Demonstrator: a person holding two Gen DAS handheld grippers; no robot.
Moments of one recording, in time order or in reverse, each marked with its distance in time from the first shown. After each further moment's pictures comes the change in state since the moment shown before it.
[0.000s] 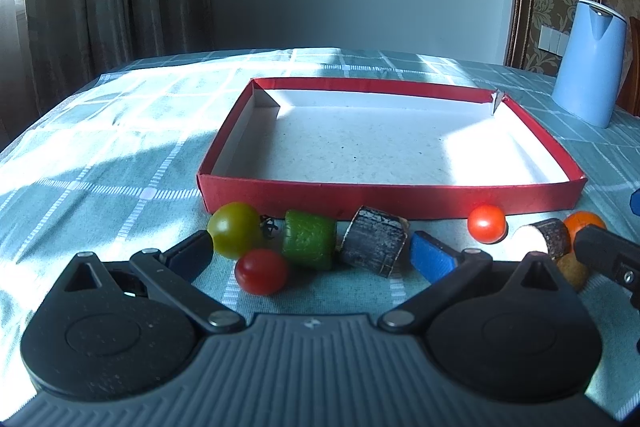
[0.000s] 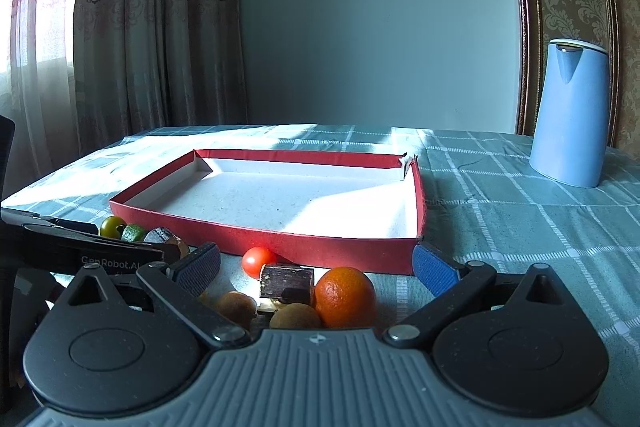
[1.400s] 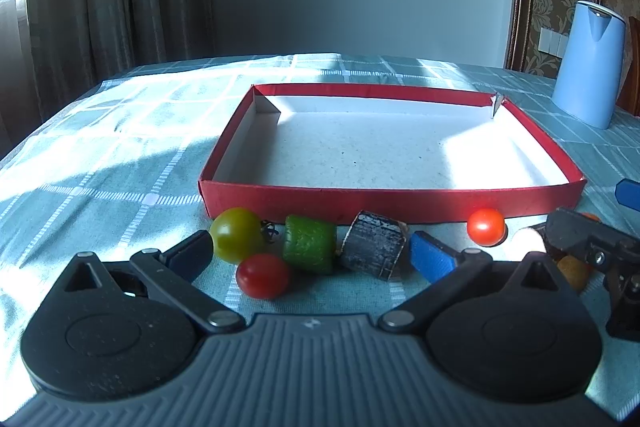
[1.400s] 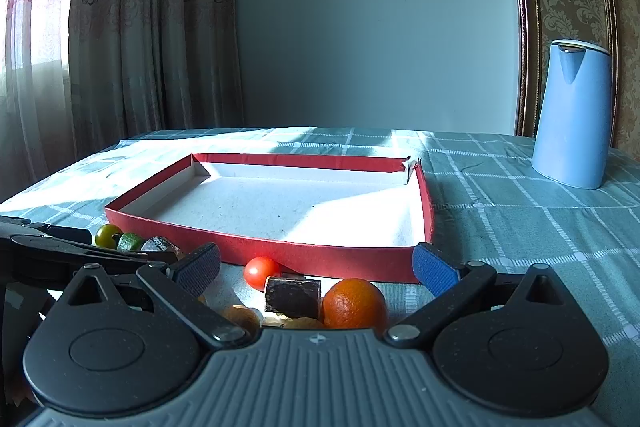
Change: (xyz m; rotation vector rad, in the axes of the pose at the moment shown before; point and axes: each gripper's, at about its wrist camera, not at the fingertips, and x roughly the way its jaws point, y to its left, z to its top) left arm -0.003 -0.002 0.000 0.008 -0.019 0.010; right arm 0.013 0.008 0.003 0.007 -0.014 -0.010
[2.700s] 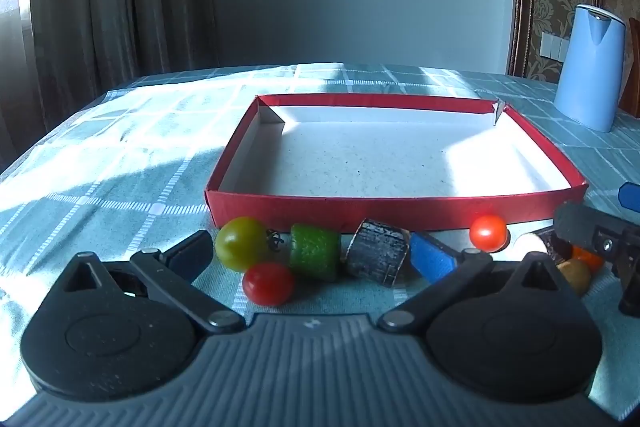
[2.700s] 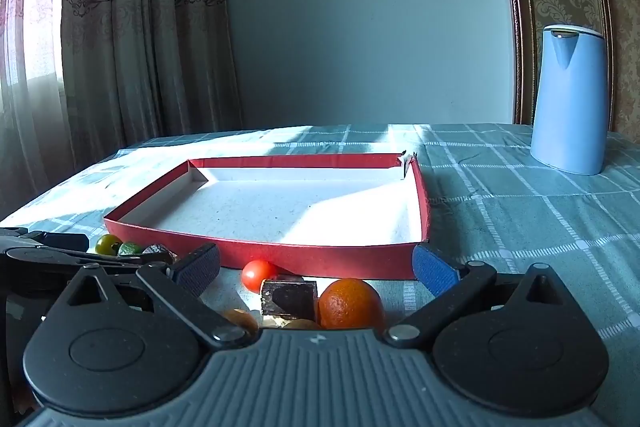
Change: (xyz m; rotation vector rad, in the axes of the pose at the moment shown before) left arm -0.005 -0.001 0.003 0.000 -0.021 0.016; right arm -0.003 -0.001 -0.003 0.019 -0.030 -0.018
